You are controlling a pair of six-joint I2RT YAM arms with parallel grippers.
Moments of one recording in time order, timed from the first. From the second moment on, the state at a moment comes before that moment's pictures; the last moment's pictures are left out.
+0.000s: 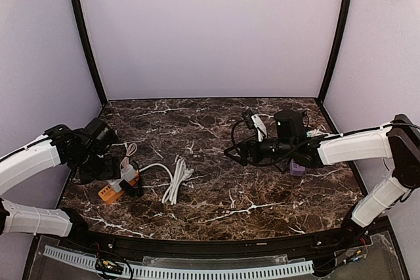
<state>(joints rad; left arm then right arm) -0.54 1.03 0.82 -1.09 -0.29 -0.77 0.75 1.51 0.75 0.31 -0.39 0.30</state>
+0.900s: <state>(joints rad) -0.53 1.13 0.72 -0.76 -0.12 -0.72 0.75 1.49 0.75 0.32 -0.39 0.32</state>
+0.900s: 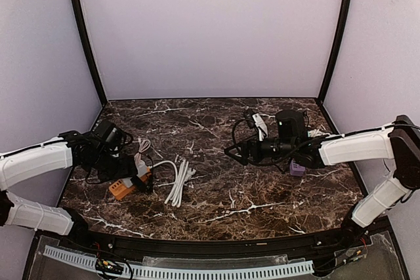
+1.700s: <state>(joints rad) -0.78 1.61 1.01 -0.41 -0.07 -0.78 0.75 1.48 0.73 0.30 -0.37 0.31</state>
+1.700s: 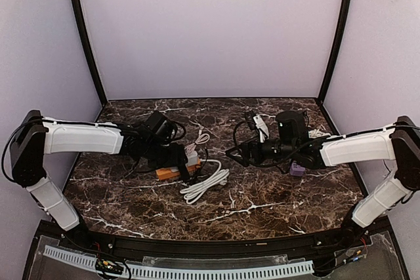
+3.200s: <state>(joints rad) -0.77 1.47 0.80 -0.35 -0.01 -0.85 0.73 1.91 1.23 0.05 -0.58 -0.18</state>
